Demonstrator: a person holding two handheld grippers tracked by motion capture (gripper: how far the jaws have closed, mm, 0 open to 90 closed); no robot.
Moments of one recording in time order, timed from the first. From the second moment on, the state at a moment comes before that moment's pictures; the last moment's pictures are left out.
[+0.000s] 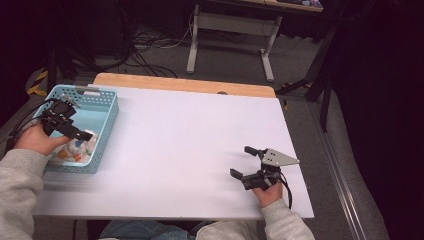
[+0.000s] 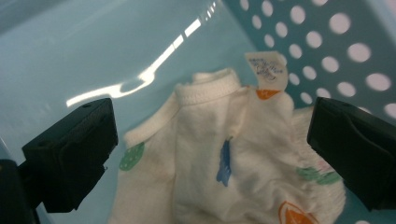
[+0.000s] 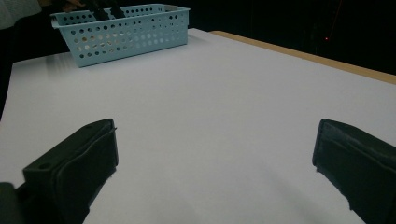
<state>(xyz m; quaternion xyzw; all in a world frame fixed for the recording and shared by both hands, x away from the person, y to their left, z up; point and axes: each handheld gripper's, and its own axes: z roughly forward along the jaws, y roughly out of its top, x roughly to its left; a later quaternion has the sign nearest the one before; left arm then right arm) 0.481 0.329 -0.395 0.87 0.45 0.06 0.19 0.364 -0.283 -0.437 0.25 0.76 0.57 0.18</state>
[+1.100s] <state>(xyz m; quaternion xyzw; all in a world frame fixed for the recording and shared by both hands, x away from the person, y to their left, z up) 0.493 0.320 -0.434 0.88 0.46 -0.01 0.09 0.364 -0.284 -0.437 0.25 0.76 0.57 0.18</state>
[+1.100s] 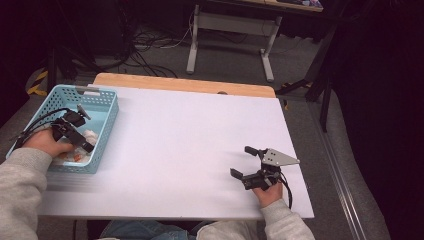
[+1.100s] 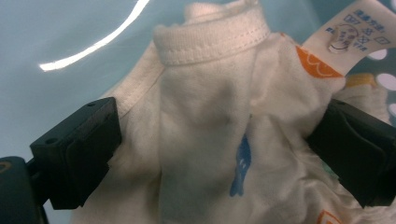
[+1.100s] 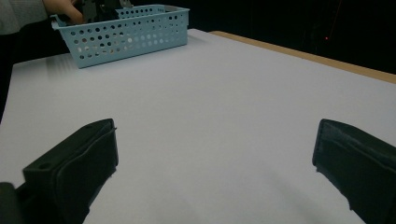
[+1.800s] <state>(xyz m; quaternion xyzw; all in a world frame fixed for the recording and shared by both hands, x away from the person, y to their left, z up) 0.484 0.310 -0.424 0.91 0.41 -0.01 0.10 0.363 -0.284 -0.436 0.25 0.76 0.57 0.17</state>
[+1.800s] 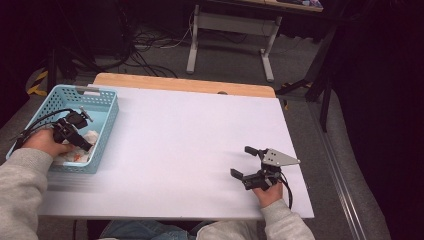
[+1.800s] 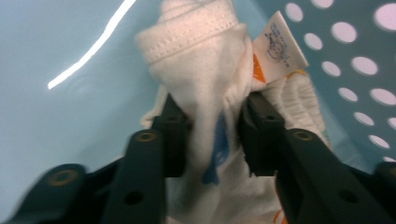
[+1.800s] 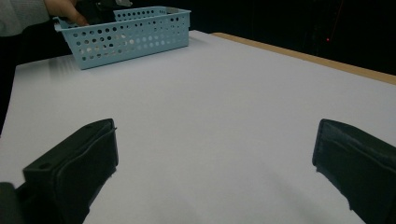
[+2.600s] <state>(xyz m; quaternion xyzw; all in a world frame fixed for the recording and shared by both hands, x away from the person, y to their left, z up) 0.476 0.321 -0.402 0.88 0.43 0.03 0.18 0.364 -0.284 -0.437 0.25 0.76 0.57 0.17</state>
